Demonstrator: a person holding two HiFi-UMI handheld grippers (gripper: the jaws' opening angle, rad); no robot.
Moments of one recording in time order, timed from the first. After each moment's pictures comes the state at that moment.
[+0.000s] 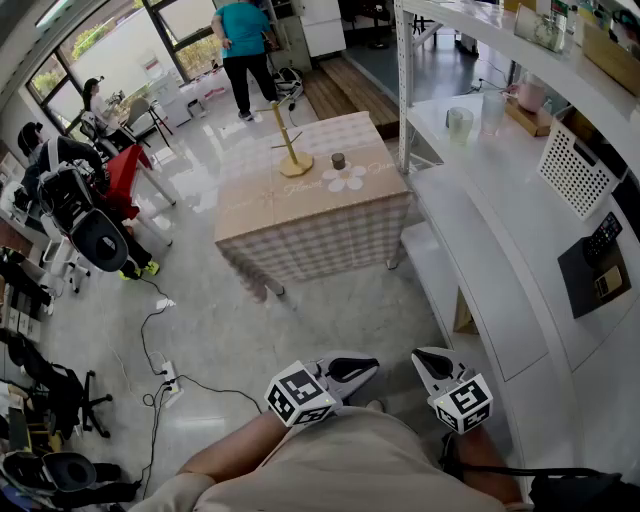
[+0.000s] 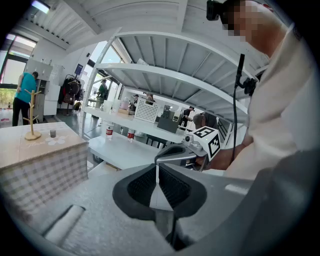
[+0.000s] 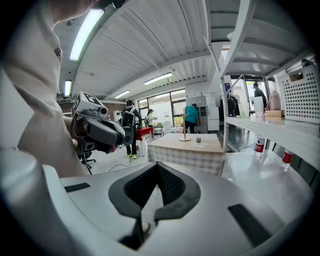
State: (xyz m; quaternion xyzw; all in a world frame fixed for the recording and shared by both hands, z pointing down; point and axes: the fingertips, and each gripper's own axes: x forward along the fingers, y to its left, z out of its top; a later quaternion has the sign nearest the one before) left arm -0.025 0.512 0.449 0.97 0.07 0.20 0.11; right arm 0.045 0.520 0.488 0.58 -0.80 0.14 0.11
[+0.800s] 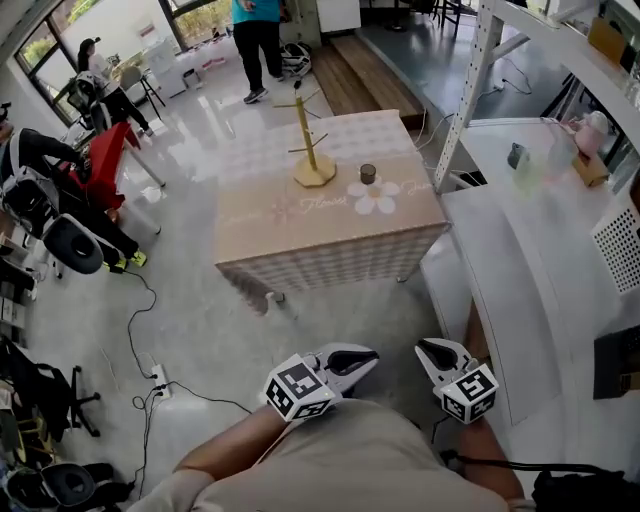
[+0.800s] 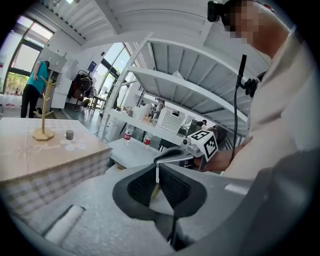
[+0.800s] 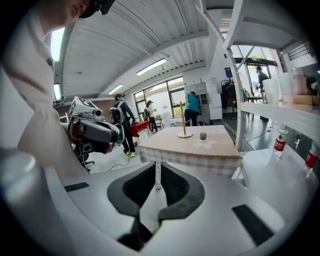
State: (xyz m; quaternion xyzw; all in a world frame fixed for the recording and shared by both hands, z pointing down) left arm -0.015 0.264 0.462 0.97 0.06 0.18 0.16; right arm 0.068 0.277 0.511 0.56 -0.79 0.20 0.13
